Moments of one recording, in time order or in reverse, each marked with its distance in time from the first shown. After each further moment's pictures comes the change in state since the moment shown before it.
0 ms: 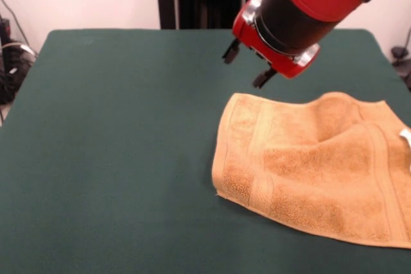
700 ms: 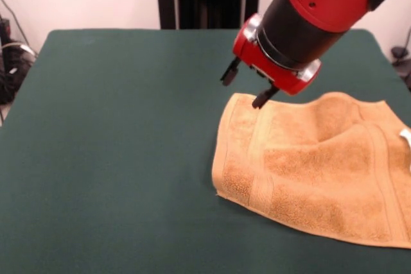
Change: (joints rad) arm 0.000 0.003 0.026 0.000 -0.055 -0.122 0.000
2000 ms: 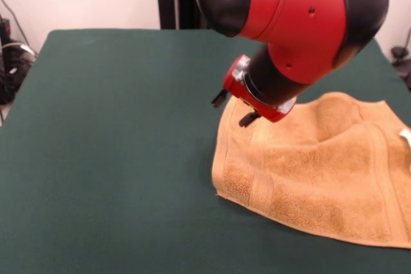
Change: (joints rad) arm -0.003 0.104 0.003 0.052 -0.041 -0.055 0.000
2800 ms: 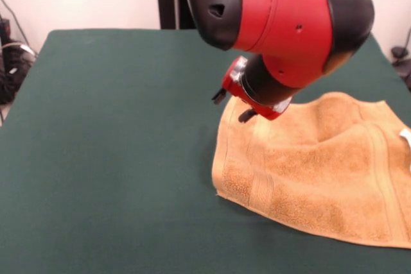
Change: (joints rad) arm -0.012 0.013 0.009 0.036 0.016 0.000 0.000
